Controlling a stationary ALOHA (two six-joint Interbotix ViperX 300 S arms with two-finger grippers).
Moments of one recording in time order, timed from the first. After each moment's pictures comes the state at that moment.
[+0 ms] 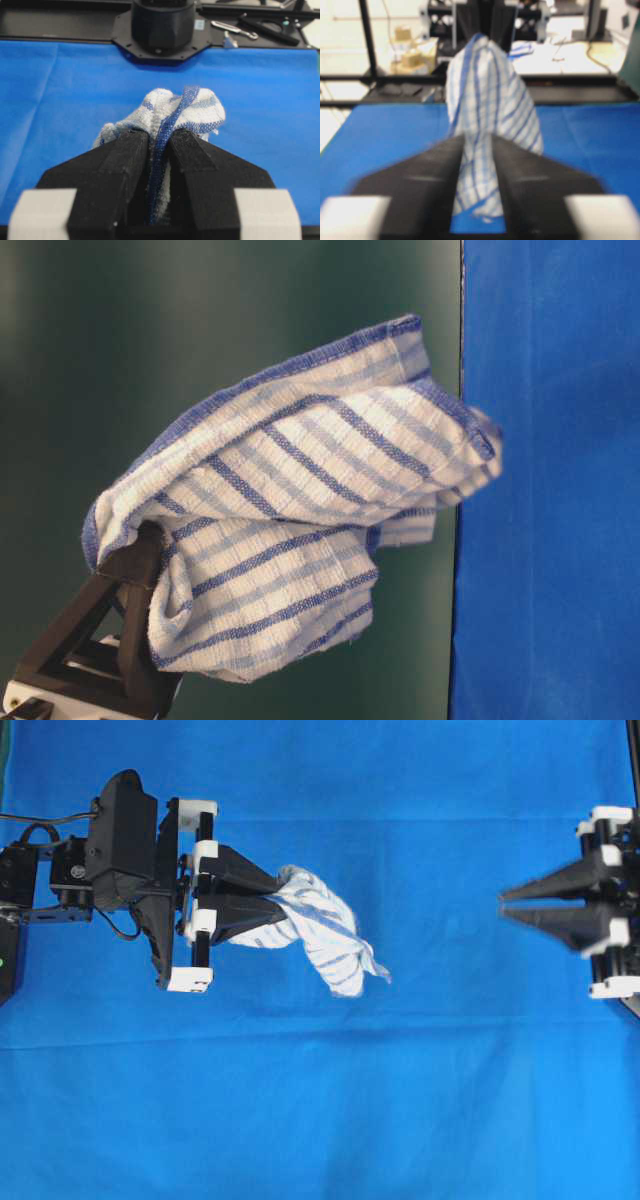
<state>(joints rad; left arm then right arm) 0.00 -0.33 0.73 -0.02 -0.33 -0.01 0.00 -0.83 1.15 0.00 -0.41 0.02</state>
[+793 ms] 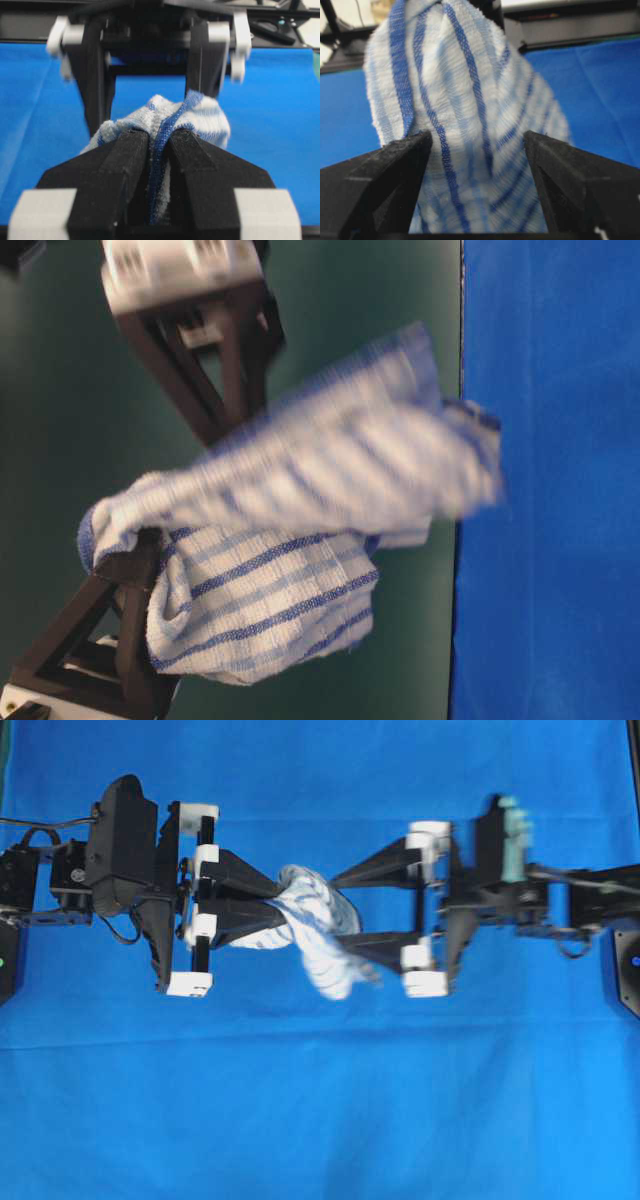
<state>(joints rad) -0.01 -0.33 0.73 -0.02 -0.34 0.00 -0.02 -0.17 0.76 0.06 -0.45 0.07</state>
